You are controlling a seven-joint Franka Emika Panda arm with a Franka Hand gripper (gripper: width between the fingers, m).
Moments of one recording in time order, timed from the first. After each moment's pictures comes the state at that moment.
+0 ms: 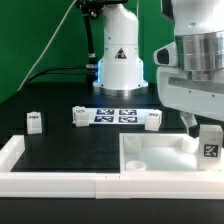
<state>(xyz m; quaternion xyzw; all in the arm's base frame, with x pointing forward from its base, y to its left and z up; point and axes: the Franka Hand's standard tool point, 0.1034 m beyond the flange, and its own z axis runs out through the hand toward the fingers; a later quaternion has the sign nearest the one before) 0.624 0.124 0.068 -0.89 0.44 0.02 0.07</state>
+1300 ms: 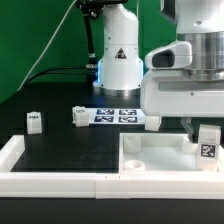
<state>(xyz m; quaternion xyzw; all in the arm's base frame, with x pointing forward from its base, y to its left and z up) 0.623 0.119 0.067 -0.99 0.15 -0.01 0.05</state>
